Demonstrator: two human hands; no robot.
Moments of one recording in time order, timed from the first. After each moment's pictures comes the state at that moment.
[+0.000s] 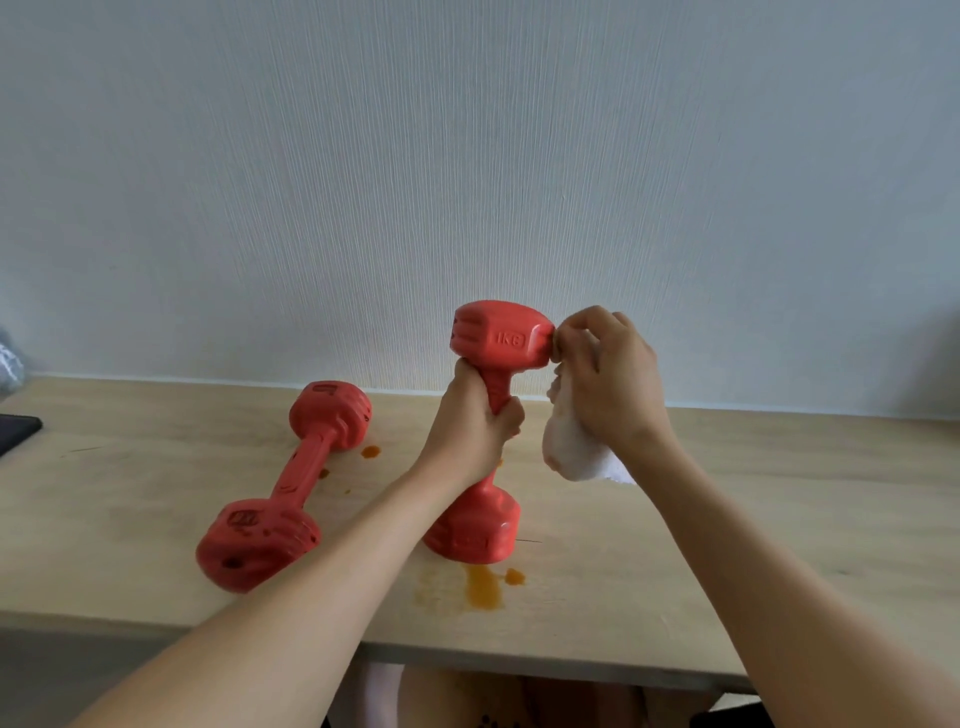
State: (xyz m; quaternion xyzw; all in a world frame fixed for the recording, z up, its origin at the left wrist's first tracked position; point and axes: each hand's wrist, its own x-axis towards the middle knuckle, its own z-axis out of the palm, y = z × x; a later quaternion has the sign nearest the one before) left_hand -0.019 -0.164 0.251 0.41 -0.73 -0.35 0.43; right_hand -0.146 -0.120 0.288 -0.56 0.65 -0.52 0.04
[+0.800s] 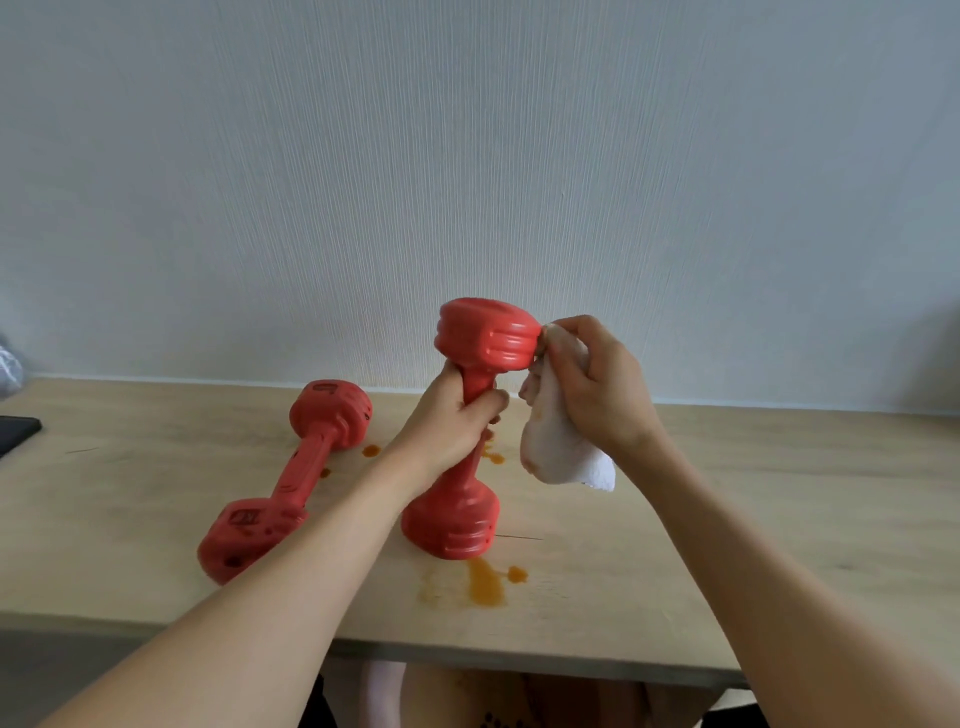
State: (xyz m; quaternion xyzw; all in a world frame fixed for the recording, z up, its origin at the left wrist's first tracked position) left_hand 0.000 -0.171 0.253 0.37 -0.69 -0.47 0.41; right_hand -0.143 -0.124 0.277 -0.59 0.59 -0.53 0.13
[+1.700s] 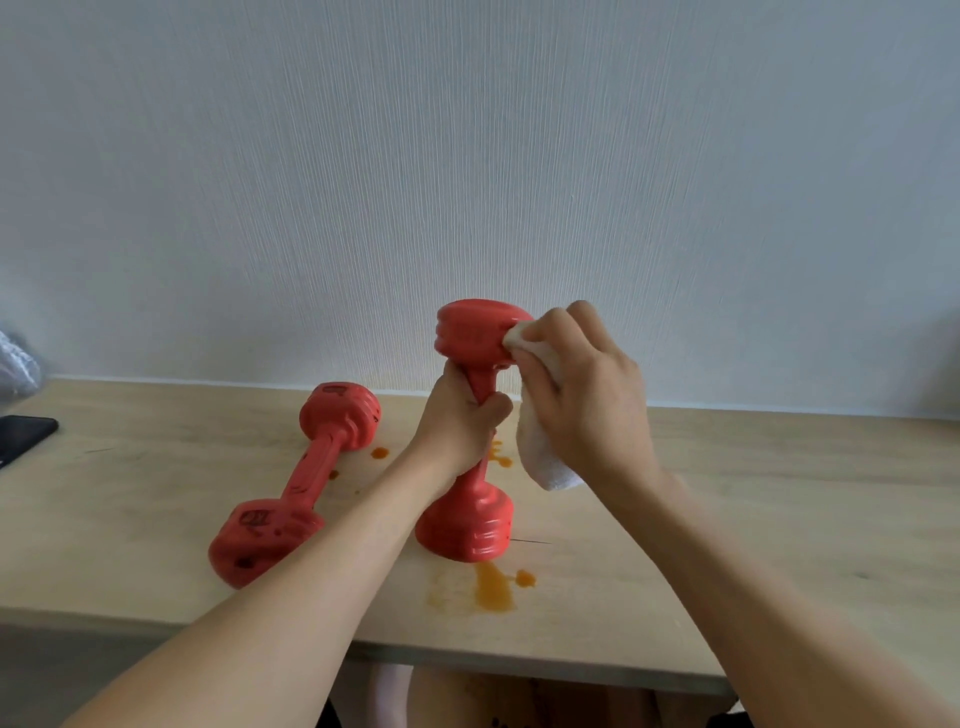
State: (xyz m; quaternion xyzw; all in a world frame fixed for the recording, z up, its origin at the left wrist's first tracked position) left_hand -0.006 -0.177 0.247 0.43 -0.68 -0.40 0.44; right_hand -0.115 -0.113 0.280 -0.66 0.51 -0.52 -0.17
